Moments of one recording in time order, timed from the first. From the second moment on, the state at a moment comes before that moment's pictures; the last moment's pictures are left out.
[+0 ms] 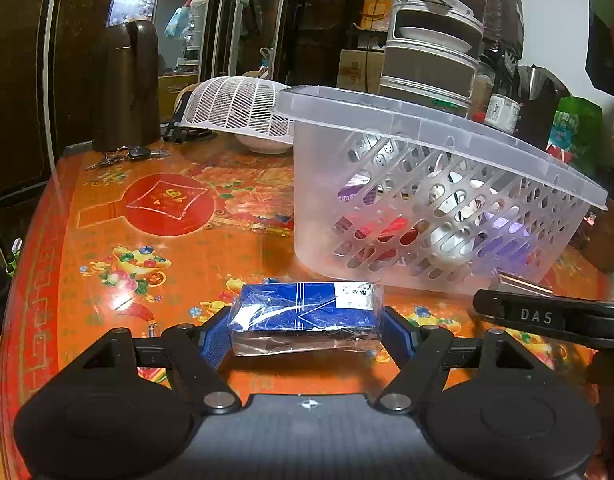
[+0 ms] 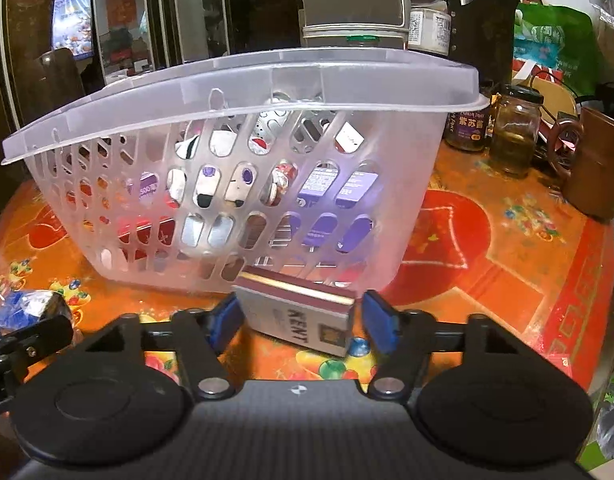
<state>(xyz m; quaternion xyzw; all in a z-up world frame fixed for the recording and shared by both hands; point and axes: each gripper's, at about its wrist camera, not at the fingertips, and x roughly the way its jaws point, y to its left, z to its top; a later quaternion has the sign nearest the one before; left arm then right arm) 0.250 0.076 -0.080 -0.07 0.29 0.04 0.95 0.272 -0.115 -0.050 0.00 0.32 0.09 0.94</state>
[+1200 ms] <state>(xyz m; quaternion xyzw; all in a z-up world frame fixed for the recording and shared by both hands) 0.078 0.038 -0.024 -0.04 0.17 0.02 0.98 0.079 -0.210 -0.006 0.05 0.19 0.23 0.95</state>
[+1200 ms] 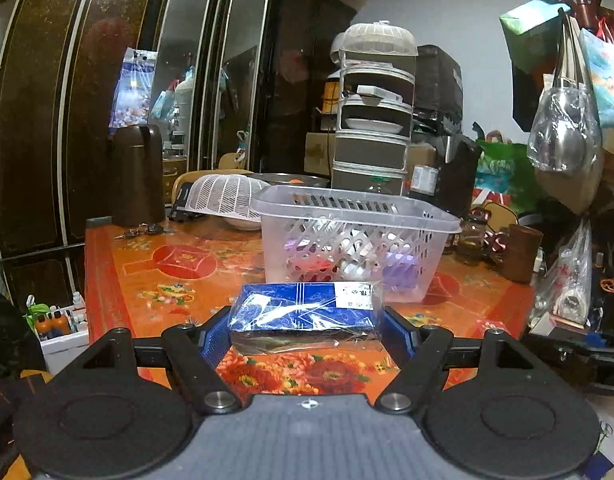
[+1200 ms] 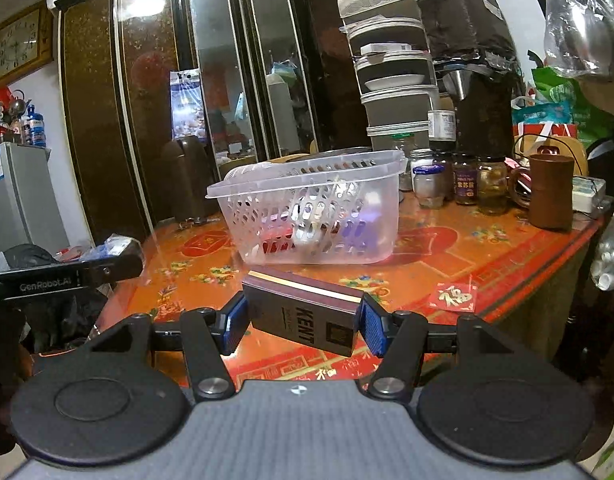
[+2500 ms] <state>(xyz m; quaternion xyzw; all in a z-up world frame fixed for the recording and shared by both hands) 0.143 0.045 0.066 -0.03 0.15 -0.01 0.99 0.167 -0.217 0.069 0.01 0.20 0.26 0.94</state>
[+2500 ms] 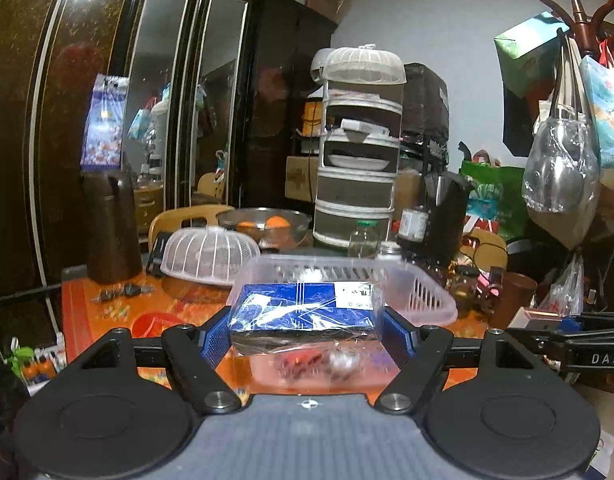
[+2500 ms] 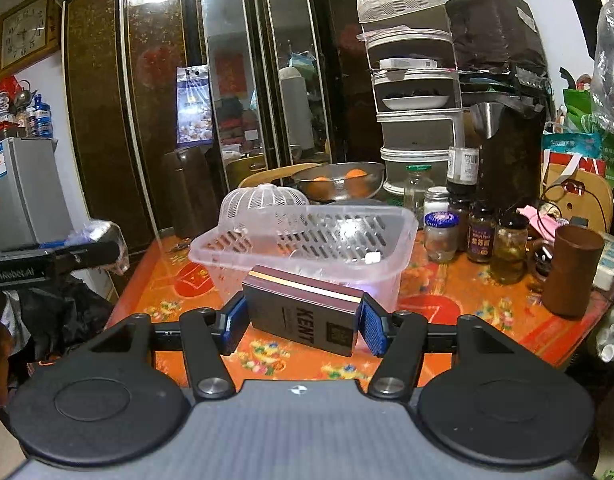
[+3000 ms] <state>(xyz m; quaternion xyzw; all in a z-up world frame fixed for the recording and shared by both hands) 0.269 0.046 0.084 -0.05 0.22 -0.04 0.97 0.255 -0.196 0.097 0.01 0.21 0.25 0.95</state>
